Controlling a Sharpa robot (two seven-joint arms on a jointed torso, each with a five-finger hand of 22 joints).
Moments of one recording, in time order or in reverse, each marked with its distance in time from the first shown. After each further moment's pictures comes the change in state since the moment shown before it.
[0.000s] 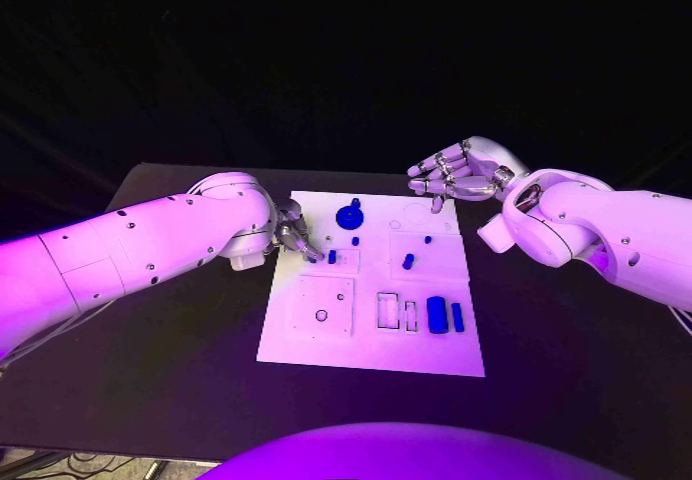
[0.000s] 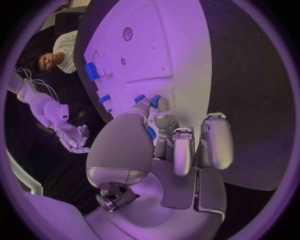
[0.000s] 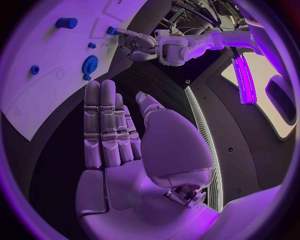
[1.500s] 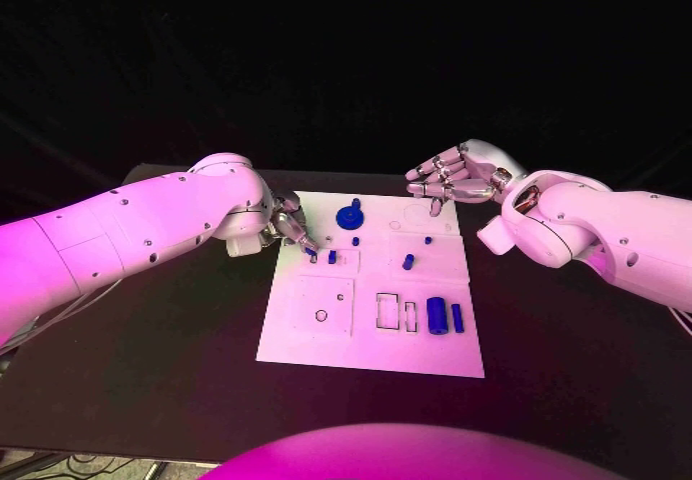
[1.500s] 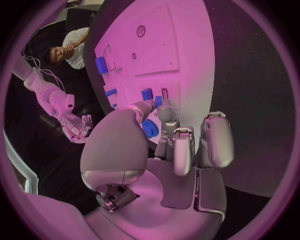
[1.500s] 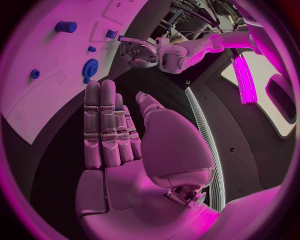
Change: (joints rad) left arm 0.047 0.029 0.001 -0.083 0.102 0.110 0.036; left_hand 0.004 -0.131 0.410 -0.010 0.013 -0.078 0.018 0.078 0.071 -0.022 0.016 -0.072 -0.097 0.000 0.000 0.000 0.001 0.000 0.000 0.000 -0.027 0.000; right arm 0.000 0.004 0.000 -0.004 -0.001 0.023 -0.009; right_hand 0.000 0.000 0.000 0.000 0.000 0.000 0.000 0.000 0.000 0.000 0.000 0.000 -0.001 0.000 0.000 0.000 0.000 0.000 0.000 0.000 0.000 -0.001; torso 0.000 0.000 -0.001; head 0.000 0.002
